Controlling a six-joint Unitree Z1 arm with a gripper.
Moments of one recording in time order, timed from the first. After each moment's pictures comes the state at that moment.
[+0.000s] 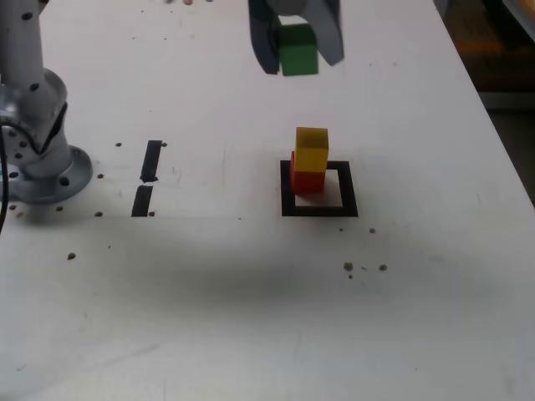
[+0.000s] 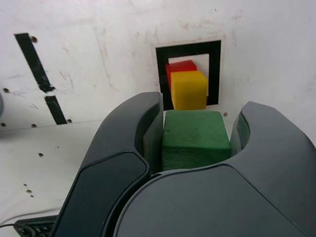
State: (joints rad) arm -0.09 1.77 -1.74 1.45 0.04 0.06
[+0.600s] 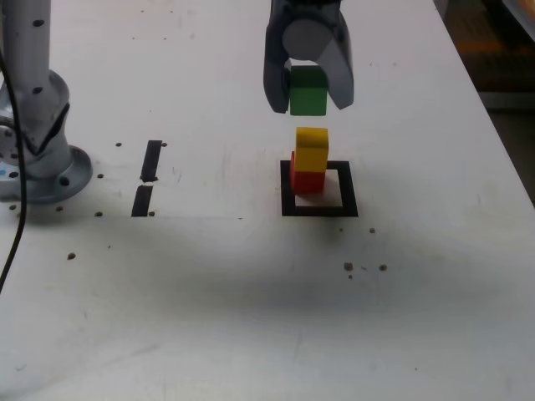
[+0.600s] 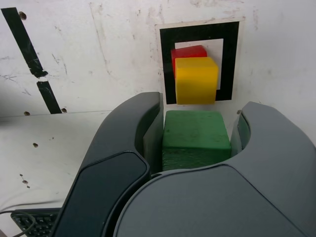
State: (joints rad) arm -0.15 1.86 -1.71 1.44 0.02 0.00
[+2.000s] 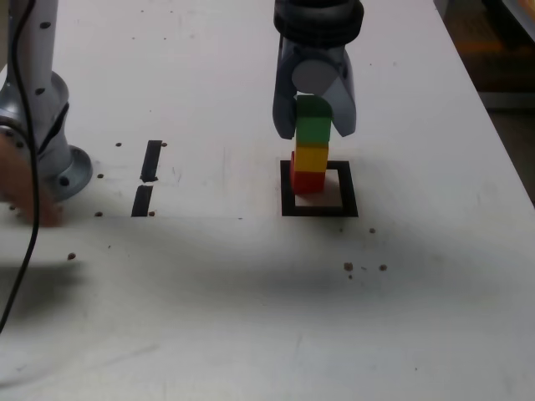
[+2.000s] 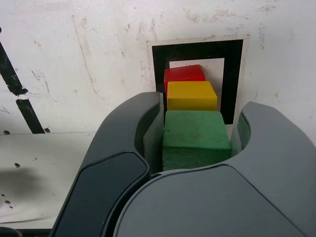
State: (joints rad) arm -0.13 1.90 -1.59 1.28 0.04 0.00
